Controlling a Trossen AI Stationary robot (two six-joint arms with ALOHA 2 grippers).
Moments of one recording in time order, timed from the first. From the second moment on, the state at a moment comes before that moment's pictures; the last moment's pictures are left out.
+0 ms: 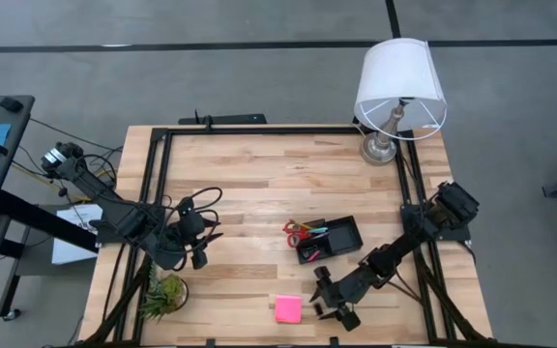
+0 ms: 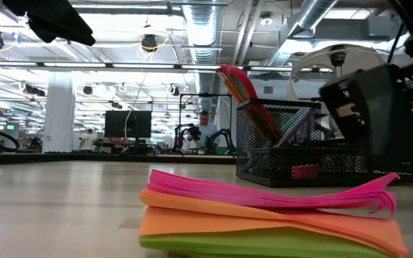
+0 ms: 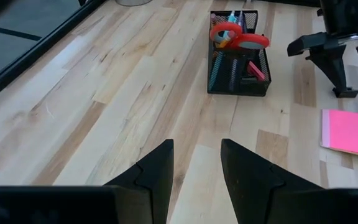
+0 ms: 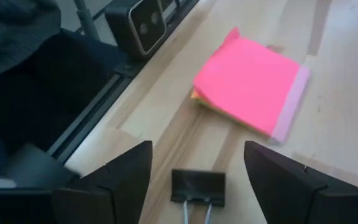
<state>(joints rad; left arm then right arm) -0.66 1.03 0.75 -0.55 -0.78 -0.69 0.68 1.85 0.73 0.51 0.05 0.16</state>
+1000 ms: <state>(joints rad) -0.66 1.03 0.75 -0.56 -0.78 -0.69 0.69 1.99 0.73 0.55 0.10 0.28</state>
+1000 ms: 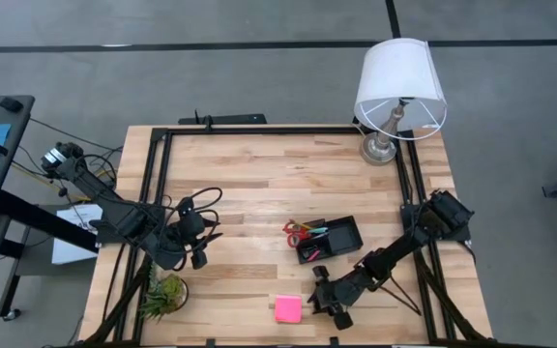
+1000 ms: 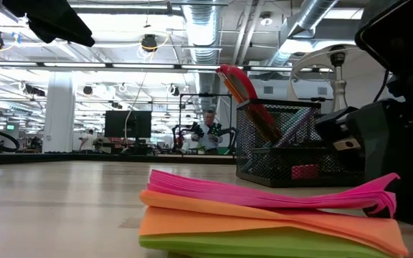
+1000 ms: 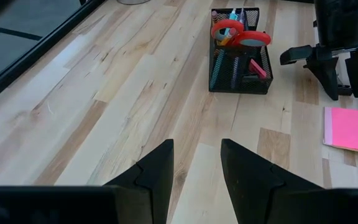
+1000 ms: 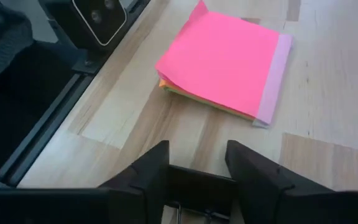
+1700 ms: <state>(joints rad) -0.66 1.03 0.75 -0.56 -0.78 -0.69 0.69 1.76 0.72 0.56 0.21 0.16</state>
